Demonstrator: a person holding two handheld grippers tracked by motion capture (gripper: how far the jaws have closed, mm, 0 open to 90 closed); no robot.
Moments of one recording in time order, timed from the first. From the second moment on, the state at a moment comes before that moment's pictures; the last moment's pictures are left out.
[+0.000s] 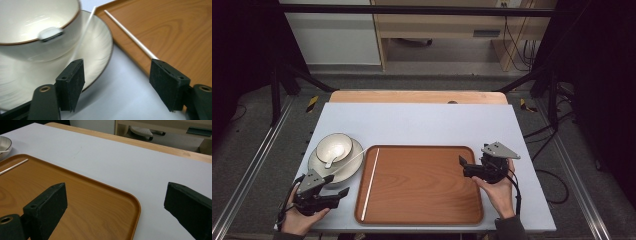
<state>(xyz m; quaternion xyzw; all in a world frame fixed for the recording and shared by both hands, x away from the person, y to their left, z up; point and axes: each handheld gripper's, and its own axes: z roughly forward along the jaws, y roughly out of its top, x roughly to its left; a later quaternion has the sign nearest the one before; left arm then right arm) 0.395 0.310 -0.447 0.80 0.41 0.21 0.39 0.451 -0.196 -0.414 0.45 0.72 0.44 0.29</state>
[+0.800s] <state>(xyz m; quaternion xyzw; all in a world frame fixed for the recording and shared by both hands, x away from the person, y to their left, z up) 0.433 0.337 -0.456 0.80 0.44 0.22 0.34 0.452 -0.194 -0.415 0.45 0.72 0.44 0.29</state>
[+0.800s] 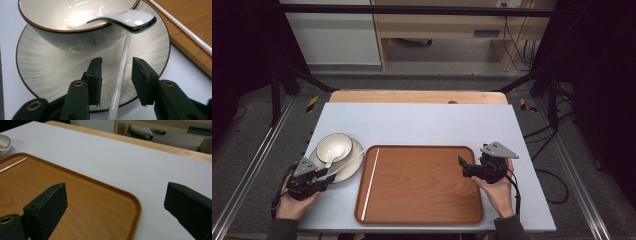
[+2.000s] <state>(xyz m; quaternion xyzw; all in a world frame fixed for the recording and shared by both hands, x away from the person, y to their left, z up) 0.423 0.318 -0.446 0.80 0.44 0.20 0.36 0.452 -0.197 -0.415 0.46 0.72 0.44 0.29</state>
